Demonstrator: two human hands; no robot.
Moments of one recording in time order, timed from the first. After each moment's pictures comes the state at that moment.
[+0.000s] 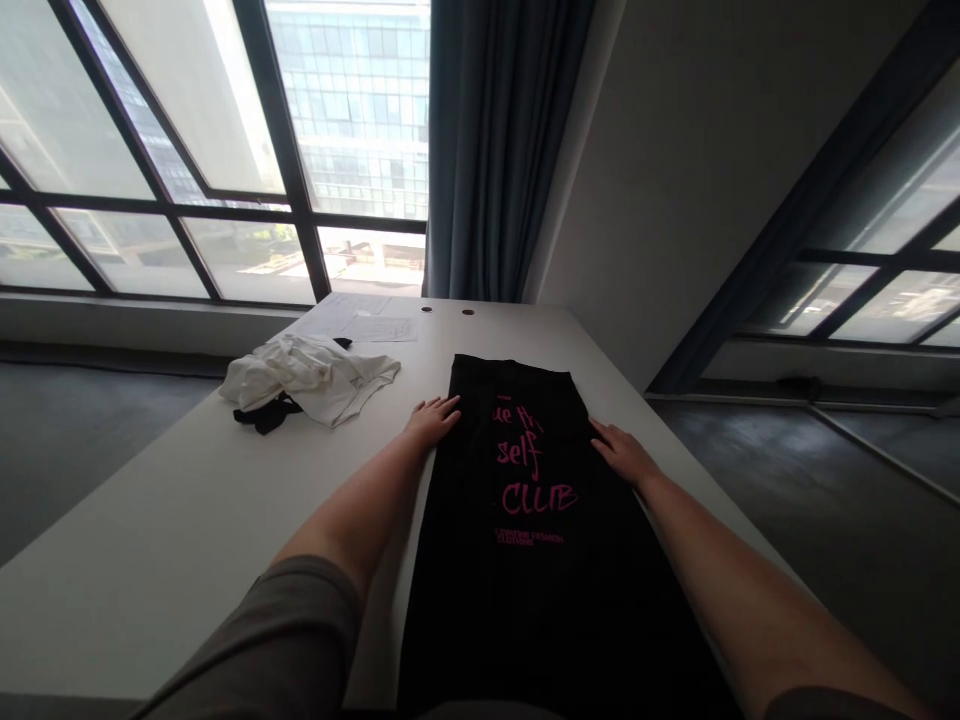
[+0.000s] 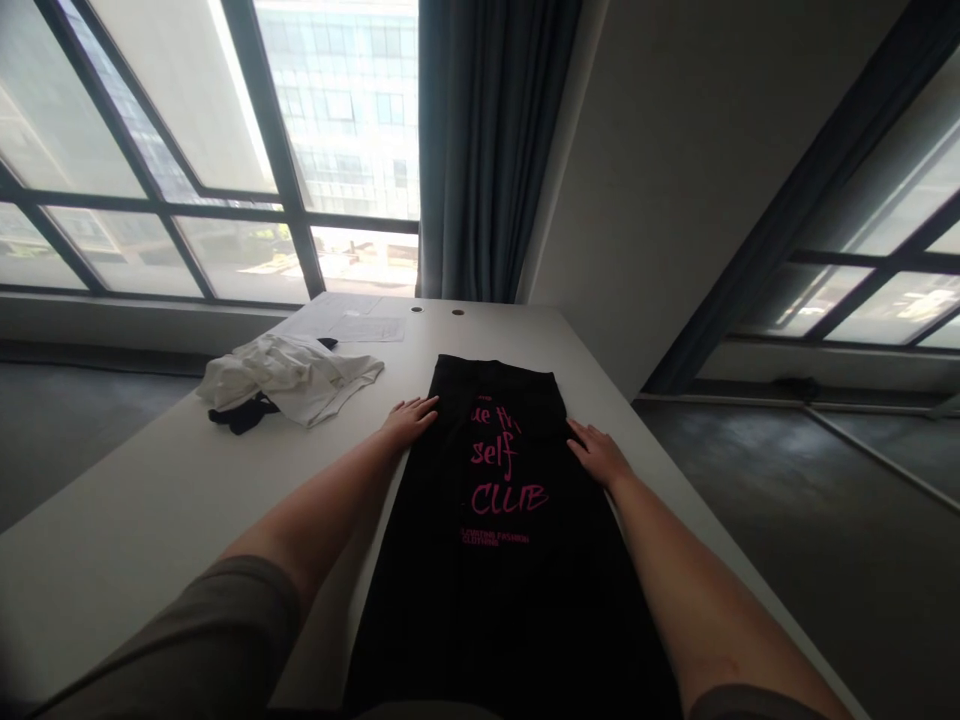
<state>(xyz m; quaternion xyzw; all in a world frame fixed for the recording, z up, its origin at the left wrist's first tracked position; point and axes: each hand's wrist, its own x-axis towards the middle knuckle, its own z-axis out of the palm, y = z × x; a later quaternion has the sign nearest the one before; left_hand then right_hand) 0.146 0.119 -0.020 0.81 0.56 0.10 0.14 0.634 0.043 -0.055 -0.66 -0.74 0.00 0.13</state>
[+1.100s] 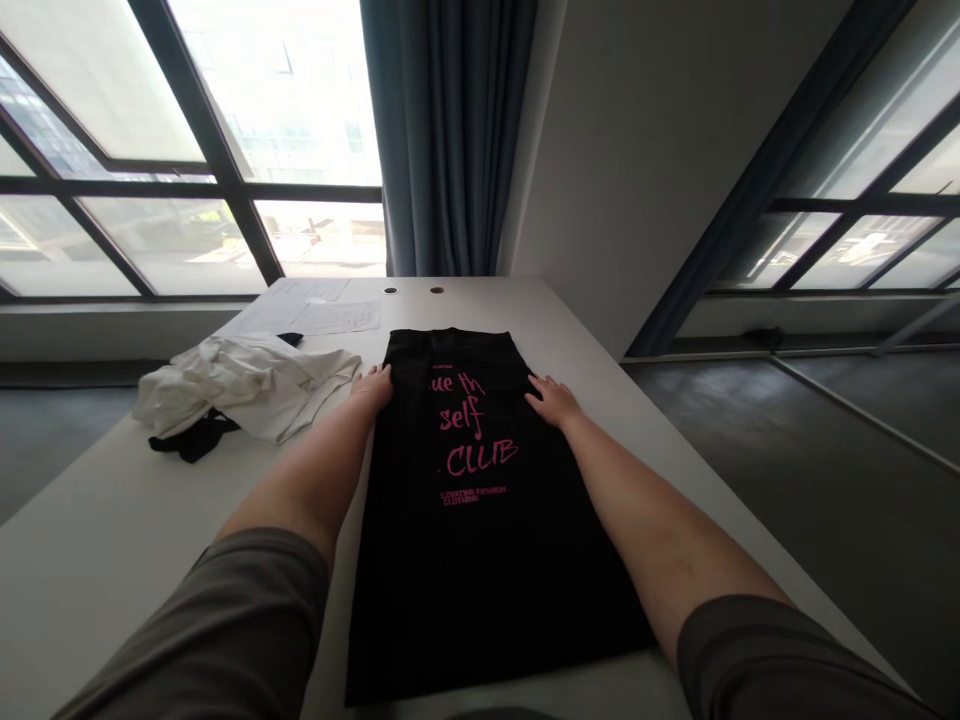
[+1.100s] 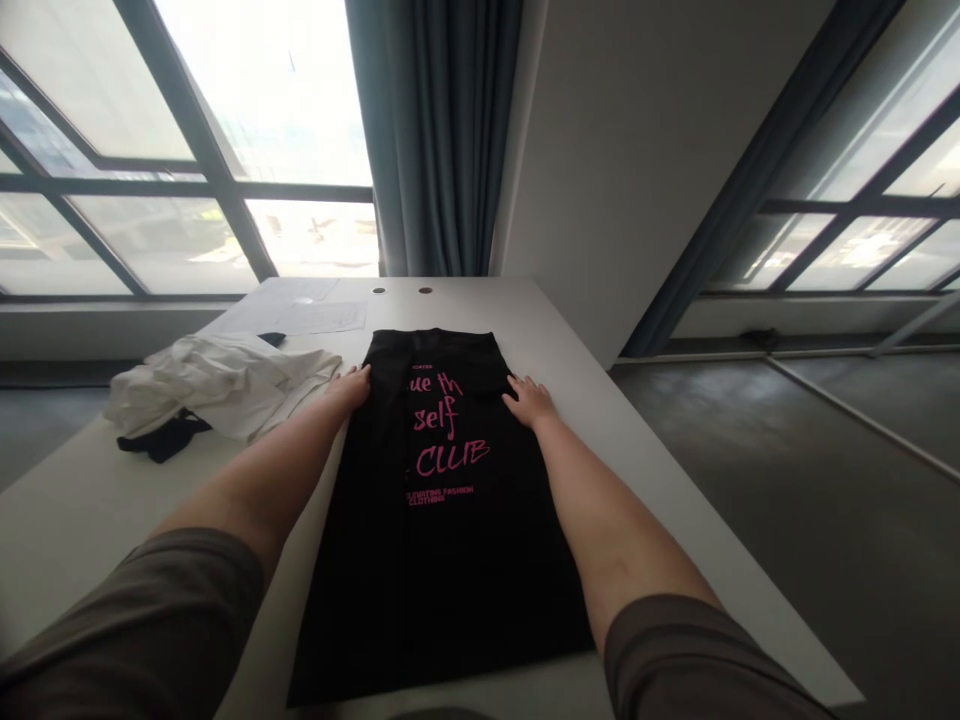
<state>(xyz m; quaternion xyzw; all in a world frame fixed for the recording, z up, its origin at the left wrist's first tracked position) 0.113 0.232 -0.027 0.75 0.65 0.04 0.08 0.554 0.144 -0.052 -0.70 -0.70 0.06 0.09</state>
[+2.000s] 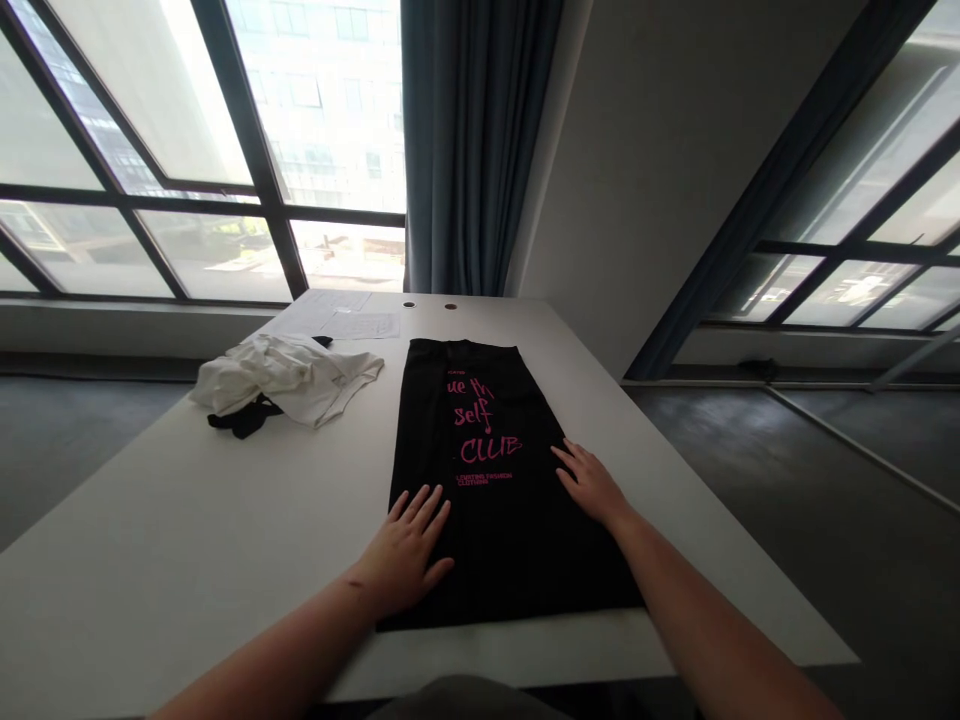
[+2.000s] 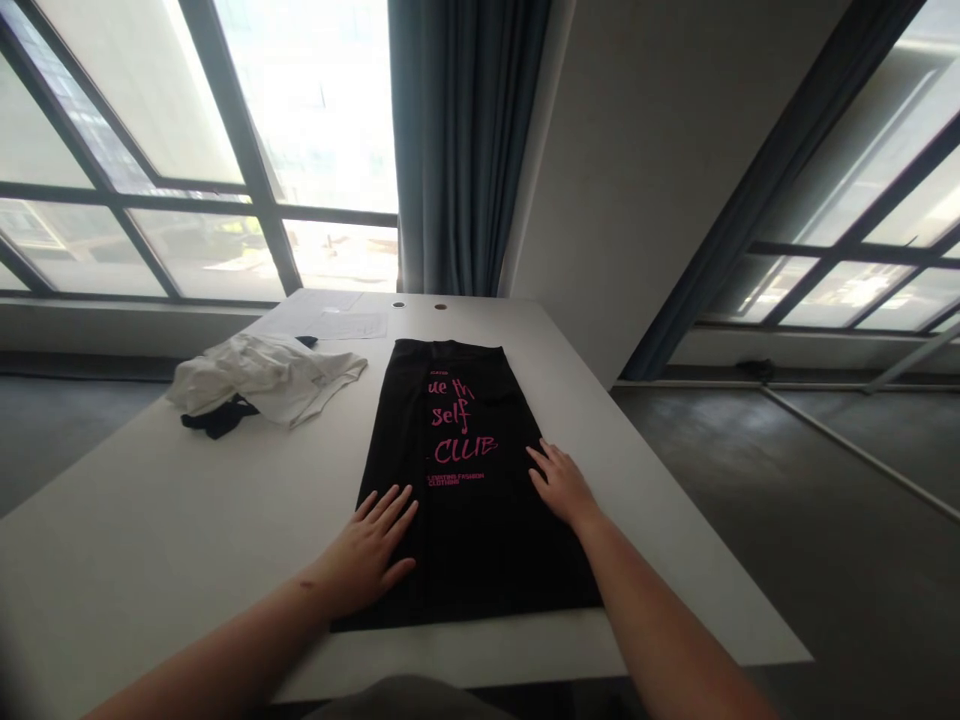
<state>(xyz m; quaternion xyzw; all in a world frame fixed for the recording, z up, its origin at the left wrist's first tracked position) 0.116 -0.124 -0.022 0.91 0.40 0.09 0.09 0.548 -0.054 -0.060 -0.66 -0.74 0.00 0.13</state>
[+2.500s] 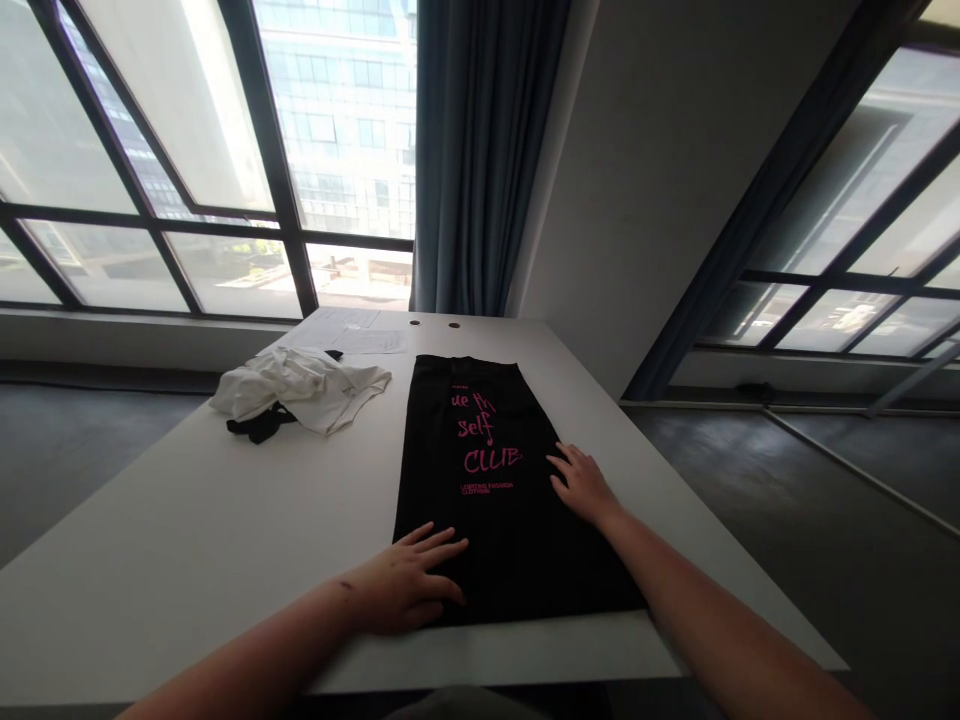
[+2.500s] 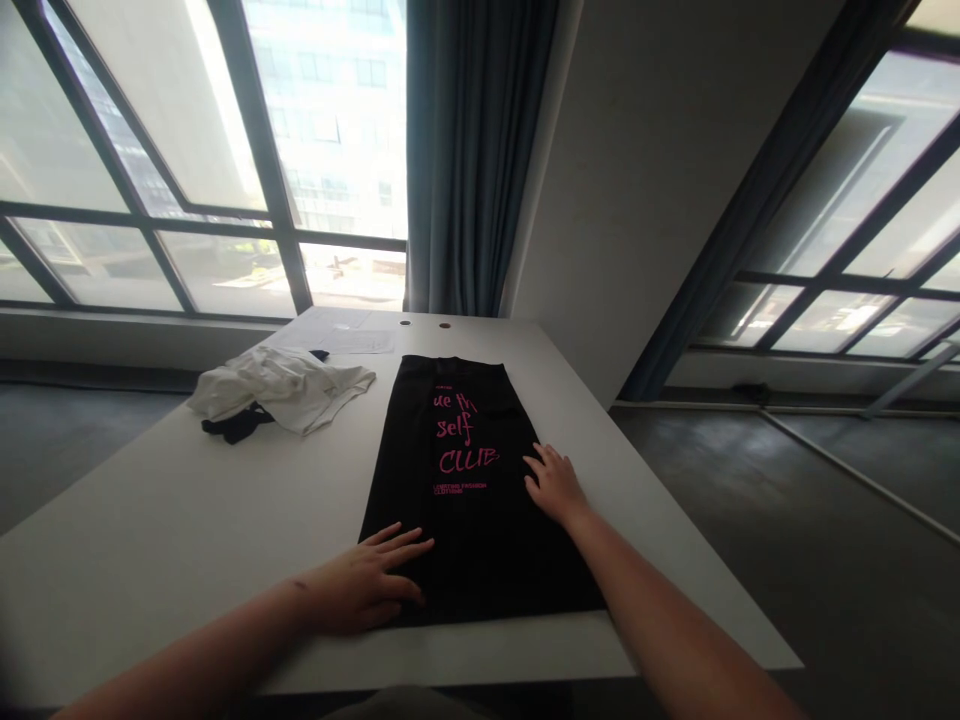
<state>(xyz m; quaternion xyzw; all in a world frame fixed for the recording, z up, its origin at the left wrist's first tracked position) 0.093 -0.143 0.019 0.95 0.20 0.07 0.21 0.522 -0.048 -0.034 -0.66 -0.74 -0.04 0.08</state>
